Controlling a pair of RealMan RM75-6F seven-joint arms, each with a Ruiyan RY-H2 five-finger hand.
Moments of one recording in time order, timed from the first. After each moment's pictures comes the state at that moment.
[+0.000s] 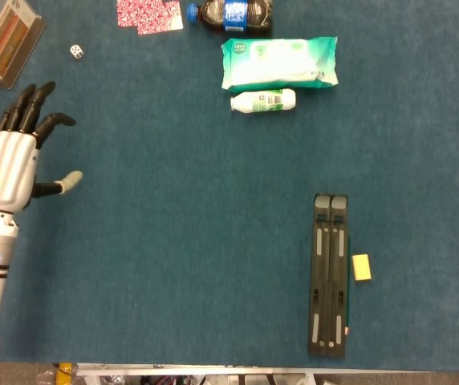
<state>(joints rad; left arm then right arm) -0.34 -1.42 -0.09 -1.43 1.46 1.41 -0.01 0.29 -1.14 0.11 -1.68 -1.36 1.19 0.22</state>
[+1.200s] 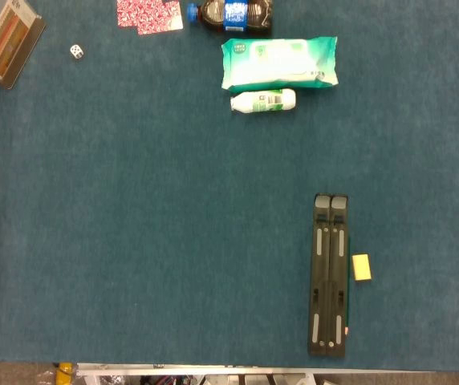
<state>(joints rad) -0.08 -1.29 -0.05 -1.44 1.43 1.62 0.05 0.15 -1.06 0.03 -1.96 -1.34 1.36 -0.08</state>
